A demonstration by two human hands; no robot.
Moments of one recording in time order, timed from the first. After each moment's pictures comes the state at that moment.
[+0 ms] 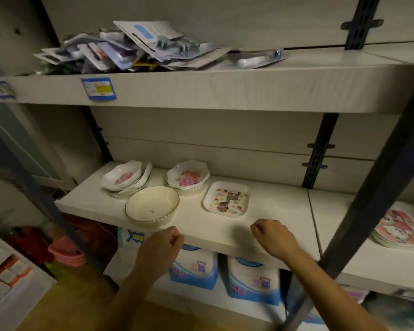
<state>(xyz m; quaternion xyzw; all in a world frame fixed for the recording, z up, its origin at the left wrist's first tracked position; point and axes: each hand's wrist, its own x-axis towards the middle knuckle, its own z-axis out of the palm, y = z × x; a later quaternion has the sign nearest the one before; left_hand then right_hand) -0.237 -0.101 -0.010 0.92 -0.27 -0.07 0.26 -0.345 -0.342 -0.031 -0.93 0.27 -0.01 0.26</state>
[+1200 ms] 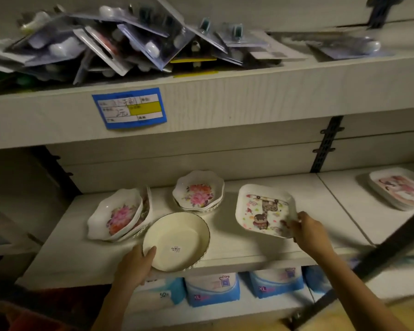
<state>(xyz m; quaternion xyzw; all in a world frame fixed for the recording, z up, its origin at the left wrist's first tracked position) 0.007 -0.037 -0.050 0.93 -0.16 -0.24 0.24 -0.257 -0.301 -0.054 -0.80 0.54 -0.09 0.25</state>
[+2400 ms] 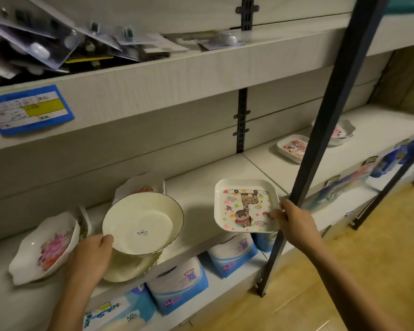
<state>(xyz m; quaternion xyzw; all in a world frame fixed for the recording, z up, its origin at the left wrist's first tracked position) -0.018 -0.062 0.012 0.89 -0.36 -0.12 0.26 -0.359 -0.220 -0.019 -0.71 0.64 -0.19 0.23</state>
